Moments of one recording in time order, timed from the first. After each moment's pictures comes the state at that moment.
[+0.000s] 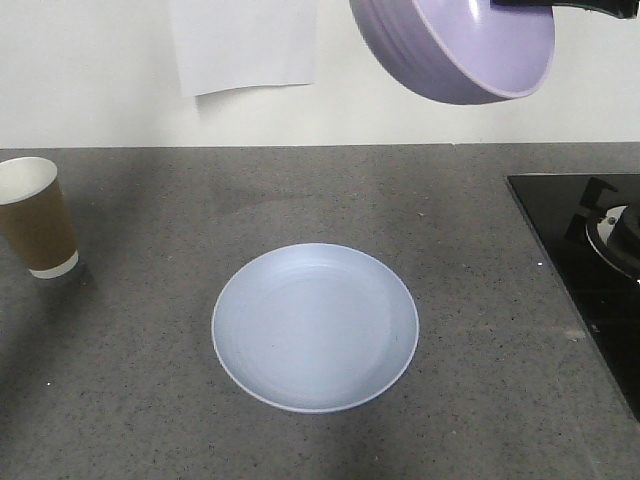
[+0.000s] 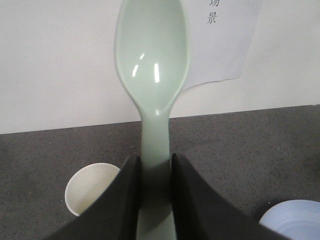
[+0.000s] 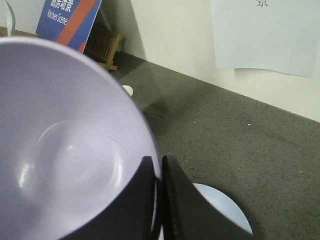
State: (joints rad) left arm -0.09 1.04 -1.34 -0.01 0.76 -0.09; right arm -0.05 1.37 -1.68 0.95 1.22 -0.66
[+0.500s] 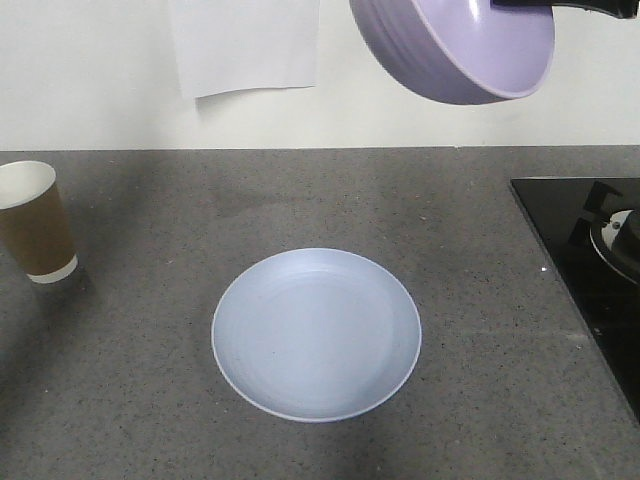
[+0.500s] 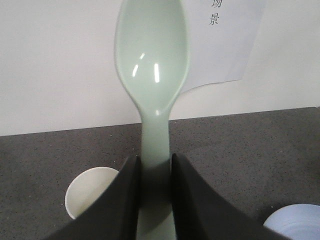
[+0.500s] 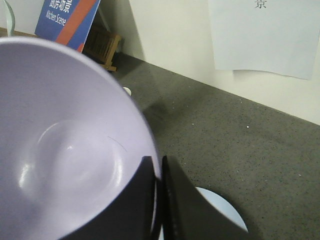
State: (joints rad) left arm -0.09 1.04 -1.34 -0.01 0.76 -0.09; right arm -0.05 1.37 -1.68 0.95 1.22 -0.66
